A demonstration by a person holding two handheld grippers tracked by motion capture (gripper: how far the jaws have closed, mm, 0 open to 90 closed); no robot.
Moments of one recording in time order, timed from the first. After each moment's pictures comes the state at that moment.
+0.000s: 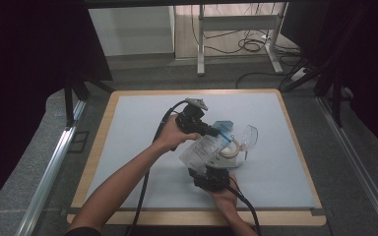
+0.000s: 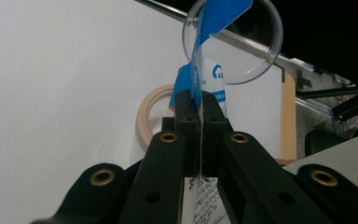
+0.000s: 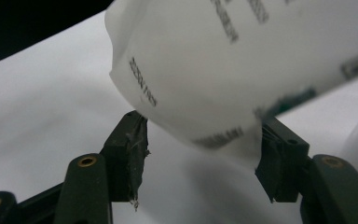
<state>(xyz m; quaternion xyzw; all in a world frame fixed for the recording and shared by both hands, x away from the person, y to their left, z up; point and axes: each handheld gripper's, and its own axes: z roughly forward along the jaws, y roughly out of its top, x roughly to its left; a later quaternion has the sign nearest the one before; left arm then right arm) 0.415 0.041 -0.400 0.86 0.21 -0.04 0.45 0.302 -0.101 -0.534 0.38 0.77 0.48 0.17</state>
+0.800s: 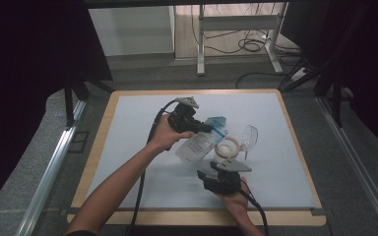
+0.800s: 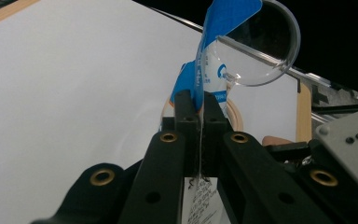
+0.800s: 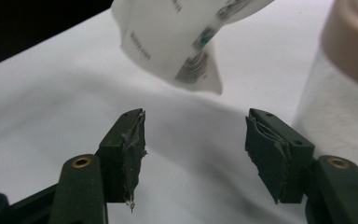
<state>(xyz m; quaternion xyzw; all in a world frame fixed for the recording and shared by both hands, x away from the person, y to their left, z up) 0.414 0.063 -0.402 0.85 0.24 -0.01 0.47 0.292 -0.131 -0.527 0.39 0.77 0.49 0.16</state>
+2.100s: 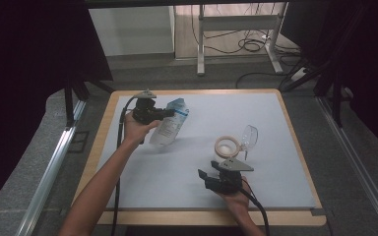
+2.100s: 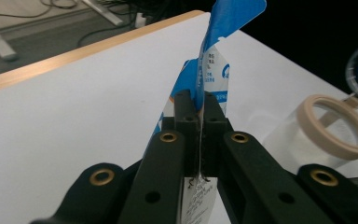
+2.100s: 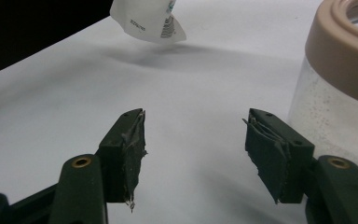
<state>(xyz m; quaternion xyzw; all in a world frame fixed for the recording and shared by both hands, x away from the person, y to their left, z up) 0.440 0.172 -0.431 0.78 0.37 0.10 0.50 0.293 -0.134 -0.527 0.38 0.76 0.50 0.16</state>
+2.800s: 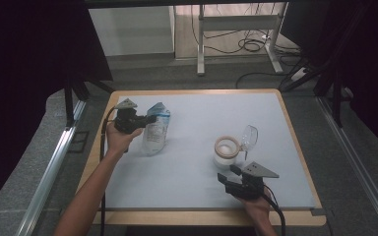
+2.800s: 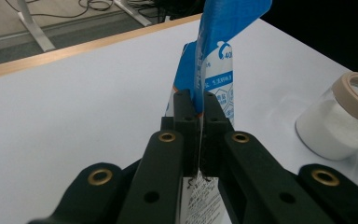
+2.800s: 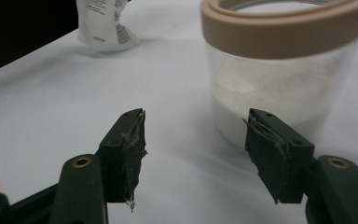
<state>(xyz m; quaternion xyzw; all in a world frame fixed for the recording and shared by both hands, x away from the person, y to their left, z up) 0.414 0.221 -0.451 0.76 0.41 0.13 0.49 0.281 -0.194 -0.526 0.40 0.75 0.50 0.16</state>
